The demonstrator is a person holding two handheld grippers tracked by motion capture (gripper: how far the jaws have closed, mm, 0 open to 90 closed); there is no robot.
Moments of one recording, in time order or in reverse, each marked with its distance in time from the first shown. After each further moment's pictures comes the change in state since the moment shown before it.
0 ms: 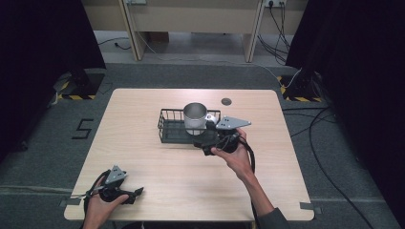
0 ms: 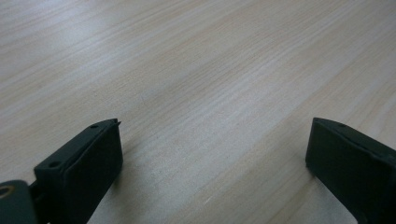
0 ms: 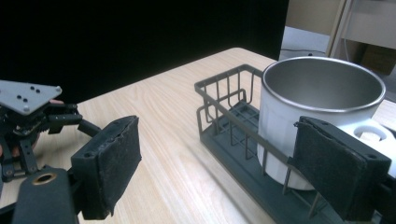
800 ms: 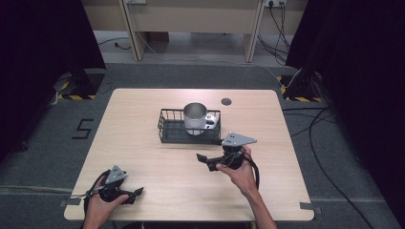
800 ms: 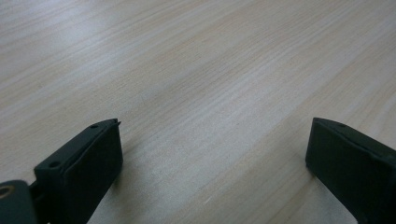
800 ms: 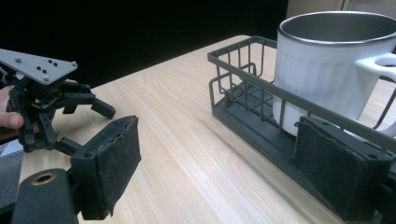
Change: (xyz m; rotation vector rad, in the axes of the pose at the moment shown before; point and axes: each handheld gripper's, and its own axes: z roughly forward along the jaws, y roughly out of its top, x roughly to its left) left arm 0.000 0.000 0.000 0.000 0.000 0.000; right arm 0.018 -0.042 -0.018 -0.012 -0.002 0.028
